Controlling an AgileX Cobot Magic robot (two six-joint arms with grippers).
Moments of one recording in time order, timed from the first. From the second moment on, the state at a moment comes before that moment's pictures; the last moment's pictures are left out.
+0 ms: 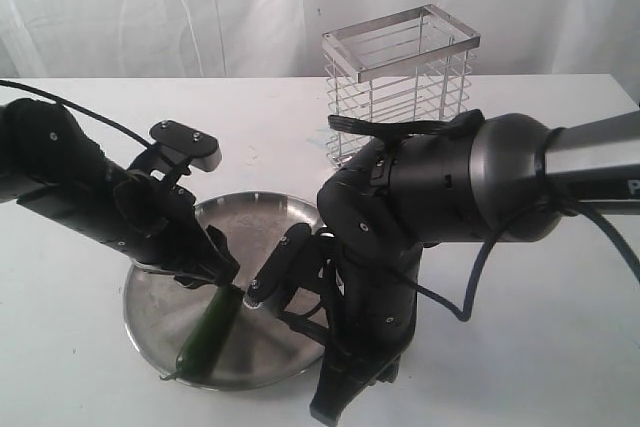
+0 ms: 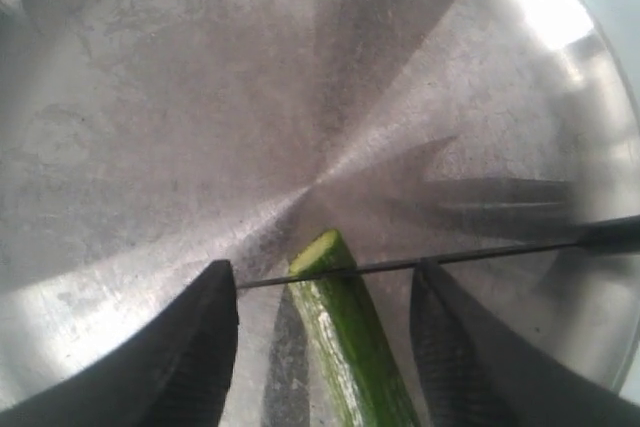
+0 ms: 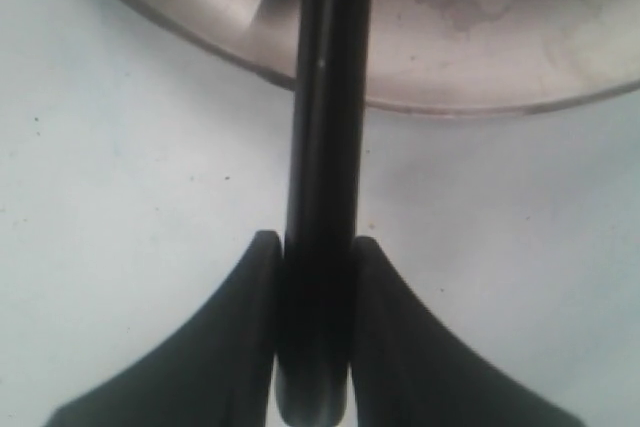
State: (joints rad) left arm -0.39 1.63 -0.87 -0.59 0.44 0.67; right arm 0.86 1.81 -1.08 -0.08 0.87 -0.17
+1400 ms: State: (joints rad) left arm -0.38 1.81 -0.90 -0.57 0.31 0.63; right arm 0.86 1.81 -1.08 -0.14 1.02 -0.17
